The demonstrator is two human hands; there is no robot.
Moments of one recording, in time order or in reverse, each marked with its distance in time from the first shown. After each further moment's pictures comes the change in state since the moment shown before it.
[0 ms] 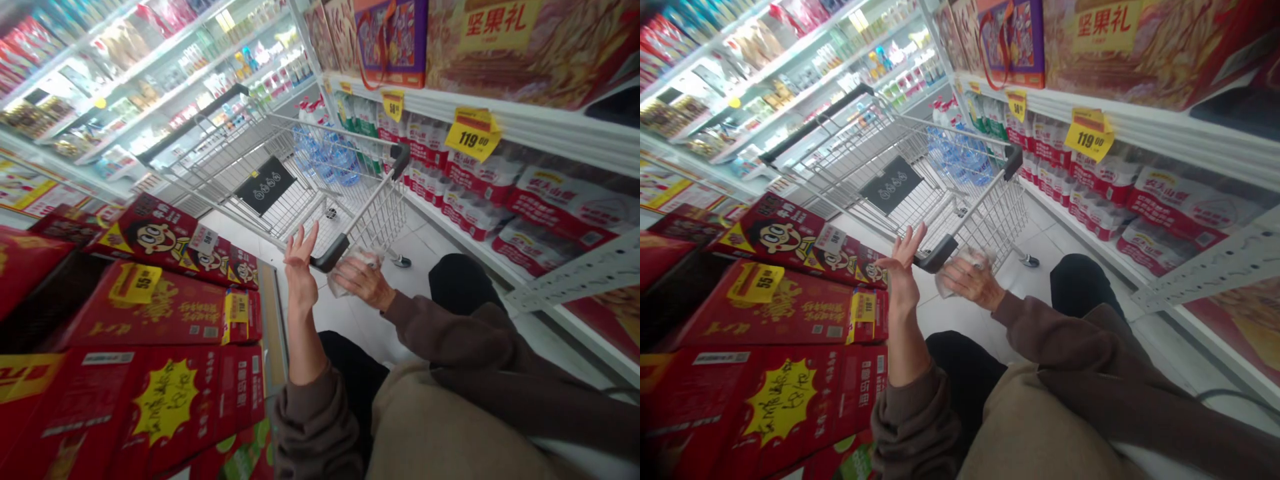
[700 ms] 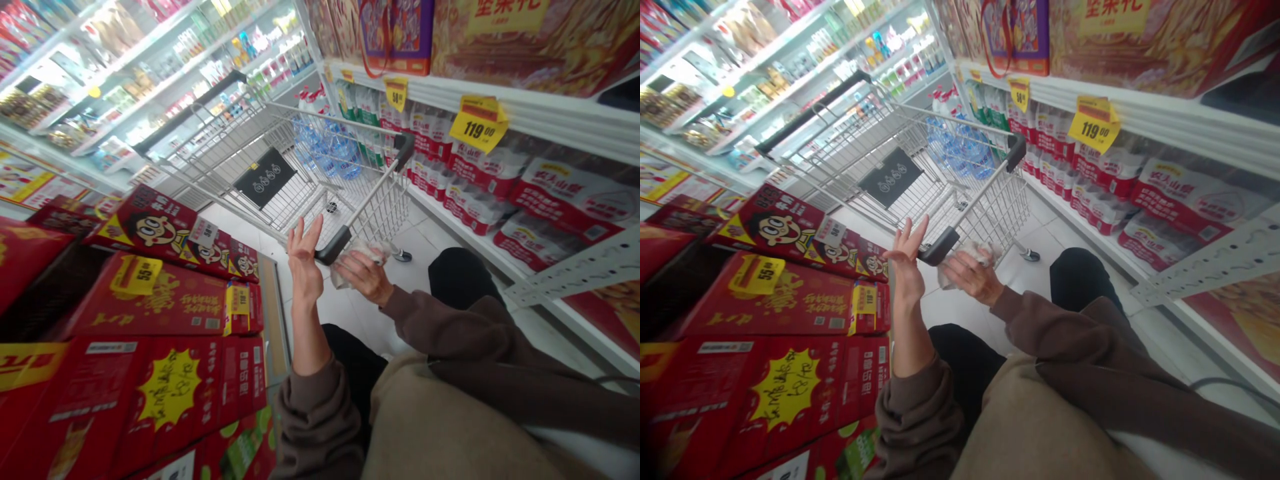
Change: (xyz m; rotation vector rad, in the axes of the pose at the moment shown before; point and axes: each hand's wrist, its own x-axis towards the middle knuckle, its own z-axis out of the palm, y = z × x) left_hand -0.003 0.004 0.007 0.061 0.039 0.025; right_hand 0.013 -0.019 -0.009 -0.082 0.111 -0.003
